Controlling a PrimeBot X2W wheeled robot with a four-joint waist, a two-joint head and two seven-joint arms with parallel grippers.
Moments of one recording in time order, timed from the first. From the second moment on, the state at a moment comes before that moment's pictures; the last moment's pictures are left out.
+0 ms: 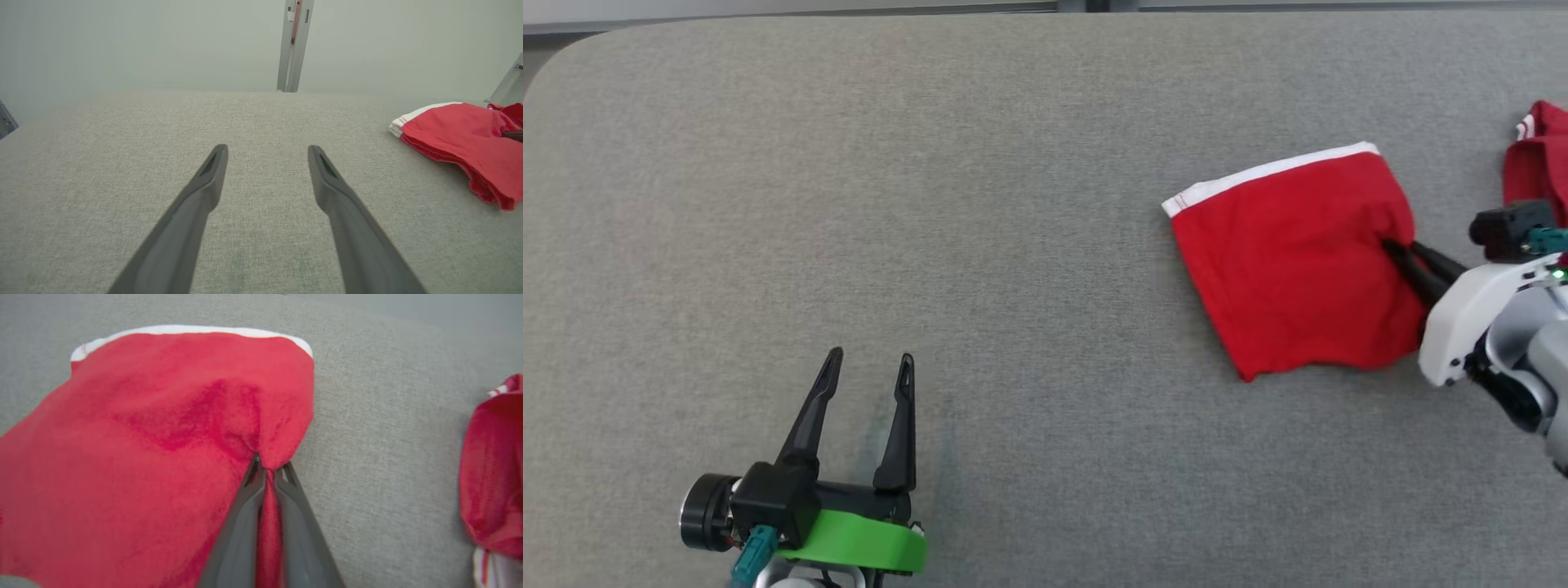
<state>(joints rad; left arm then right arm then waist) -0.01 0.05 -0.19 0.04 -0.16 -0.05 -0.26 -0.71 -0.66 0.86 0.66 0.89 0.13 -0.11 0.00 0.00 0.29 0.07</state>
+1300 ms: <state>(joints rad) -0.08 0.07 -0.11 0.01 -0.06 -0.13 -0.26 -0.79 -0.88 0.29 0.84 0.48 0.13 -0.20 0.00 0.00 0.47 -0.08</state>
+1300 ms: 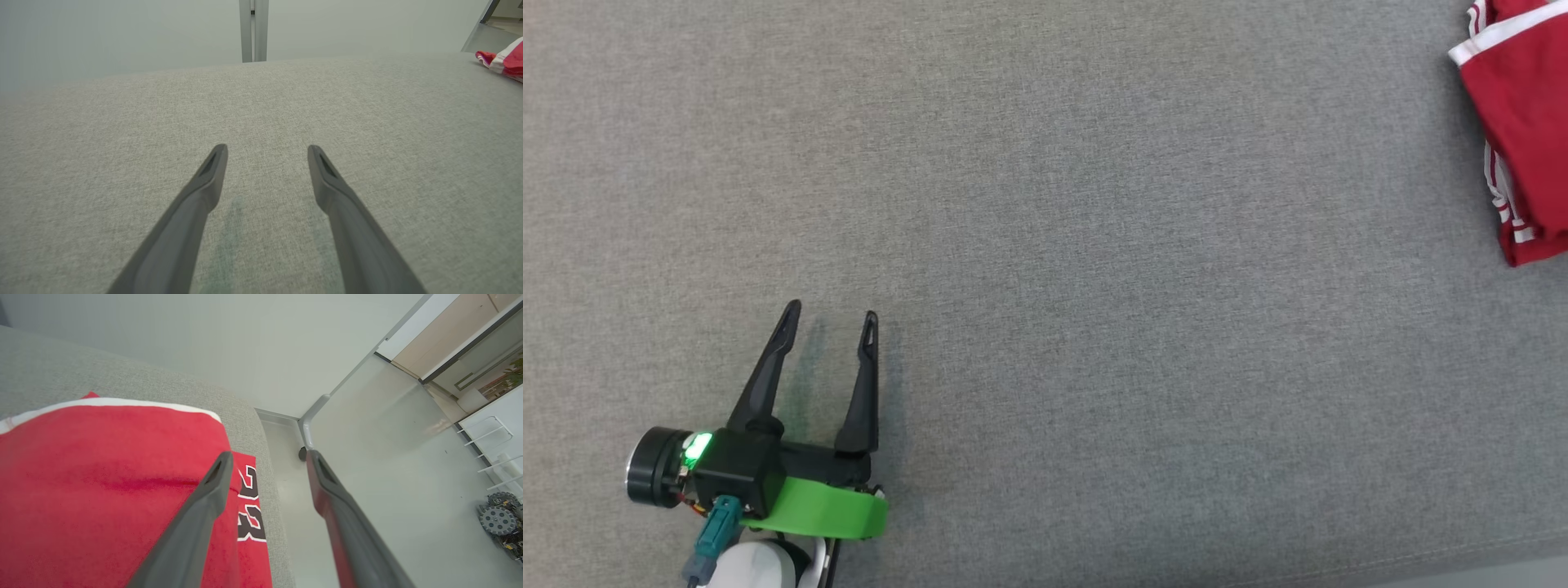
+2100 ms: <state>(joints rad) 0.04 0.05 -0.07 0.04 -0.15 -0.02 -0.26 -0.32 -0.31 0.14 0.32 0.27 0.13 -0.26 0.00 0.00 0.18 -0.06</state>
